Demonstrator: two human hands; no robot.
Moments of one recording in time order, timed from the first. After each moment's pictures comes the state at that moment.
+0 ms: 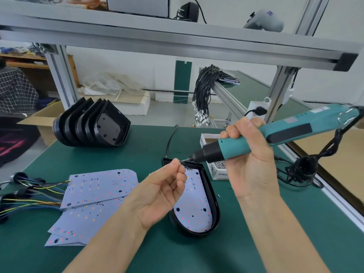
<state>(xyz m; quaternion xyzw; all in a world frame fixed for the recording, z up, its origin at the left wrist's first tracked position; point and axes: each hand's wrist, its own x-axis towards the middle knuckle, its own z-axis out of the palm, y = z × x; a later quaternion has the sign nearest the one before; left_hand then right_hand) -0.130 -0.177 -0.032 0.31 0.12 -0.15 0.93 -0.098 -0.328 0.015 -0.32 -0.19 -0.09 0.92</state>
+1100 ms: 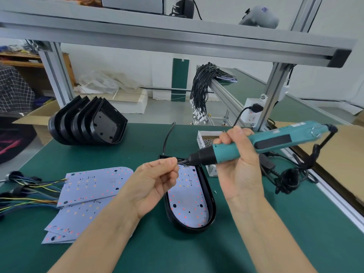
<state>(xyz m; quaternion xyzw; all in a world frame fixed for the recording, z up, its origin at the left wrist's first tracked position) -0.116 -0.168 -0.043 0.47 0.07 -0.08 0.88 -0.093 -0.327 -0.010 -0.29 -0.13 -0.09 0.94</state>
